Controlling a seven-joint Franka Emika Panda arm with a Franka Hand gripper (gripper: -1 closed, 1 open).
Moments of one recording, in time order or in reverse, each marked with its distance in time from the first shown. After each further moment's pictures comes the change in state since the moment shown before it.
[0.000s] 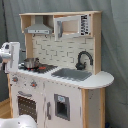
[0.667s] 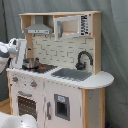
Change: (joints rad) arm -0.088 0.161 0.029 0.093 0.000 -0.003 -0.046
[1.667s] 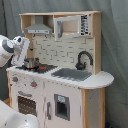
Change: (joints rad) arm -0.132 0.210 0.145 0.173 0.000 -0.052 -0.078
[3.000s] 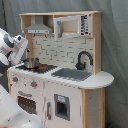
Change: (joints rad) arm -0.183 0.179 0.245 0.226 0.001 -0.199 -0.097
